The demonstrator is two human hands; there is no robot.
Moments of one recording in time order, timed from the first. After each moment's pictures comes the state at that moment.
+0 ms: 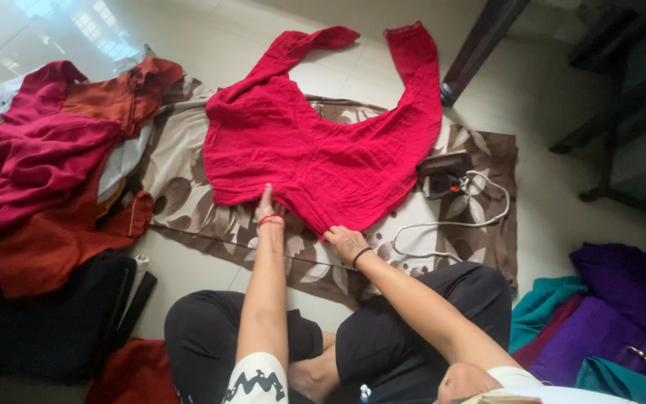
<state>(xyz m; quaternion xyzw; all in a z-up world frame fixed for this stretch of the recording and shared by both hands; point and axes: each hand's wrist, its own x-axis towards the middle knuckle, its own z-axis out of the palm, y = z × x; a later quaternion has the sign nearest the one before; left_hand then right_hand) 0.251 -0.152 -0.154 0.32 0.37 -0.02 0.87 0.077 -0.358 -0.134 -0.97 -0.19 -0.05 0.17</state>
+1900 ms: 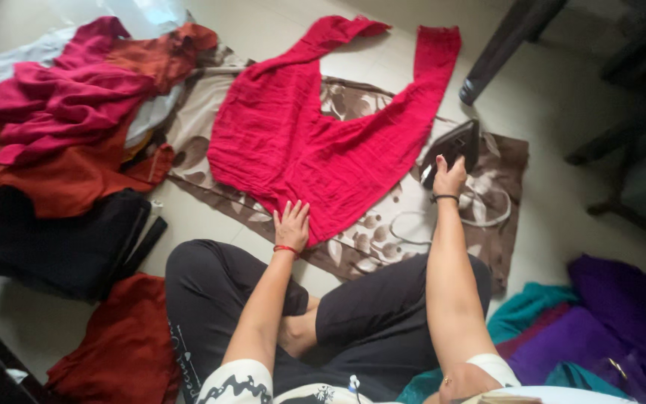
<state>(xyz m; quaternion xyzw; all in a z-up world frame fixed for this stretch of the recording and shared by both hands) 0.067 -0.156 -0.174 0.96 -0.14 0.13 0.19 0.124 -0.594 -0.088 -0.83 0.21 -0.36 0.36</state>
